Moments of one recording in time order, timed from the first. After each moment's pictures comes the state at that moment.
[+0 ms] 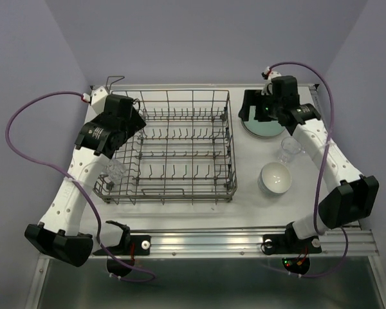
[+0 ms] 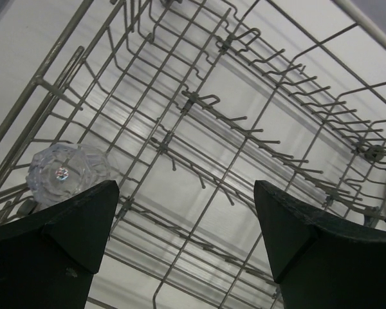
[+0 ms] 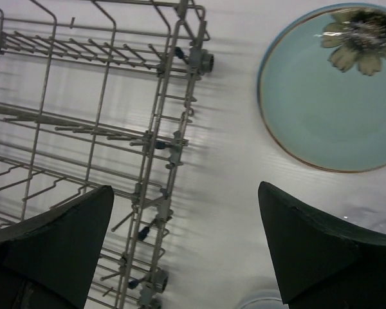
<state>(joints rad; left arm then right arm) -0.35 1.20 1.44 -0.99 -0.50 -0.79 0.26 1.48 1.48 -0.60 -0.09 0.22</state>
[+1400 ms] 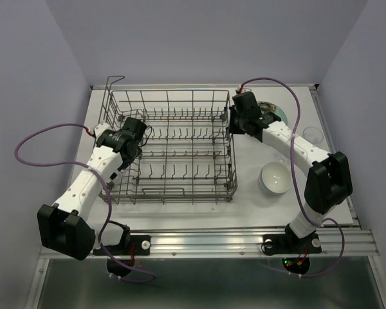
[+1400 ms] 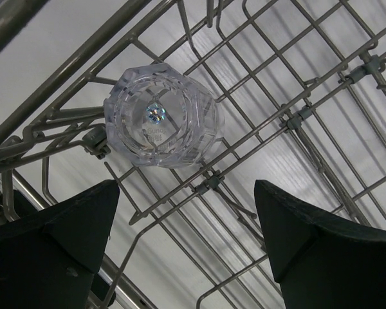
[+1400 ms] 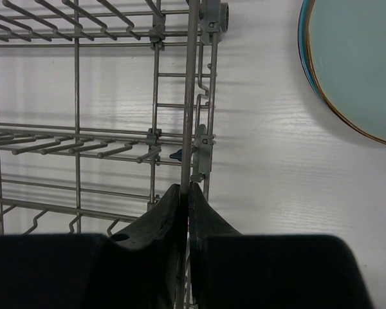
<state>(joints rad) -0.35 1.26 1.15 -1.20 -0.65 -1.14 0.49 1.68 1.39 -0.46 0.16 0.44</state>
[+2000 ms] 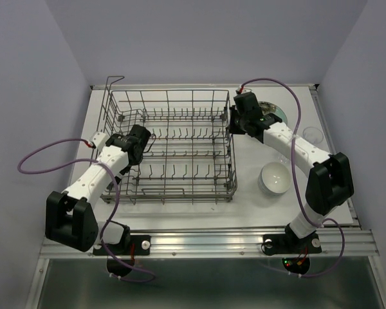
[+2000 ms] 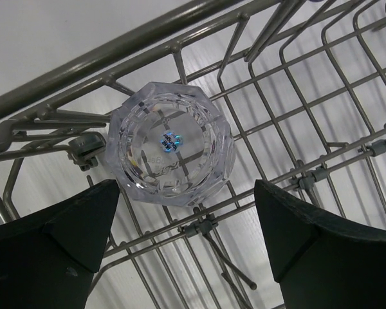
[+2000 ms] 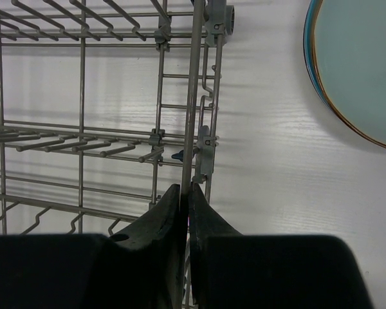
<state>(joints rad) -0.35 1.31 1.02 -1.14 -0.78 -1.44 0.49 1.67 1.37 -0.43 0.13 0.42</state>
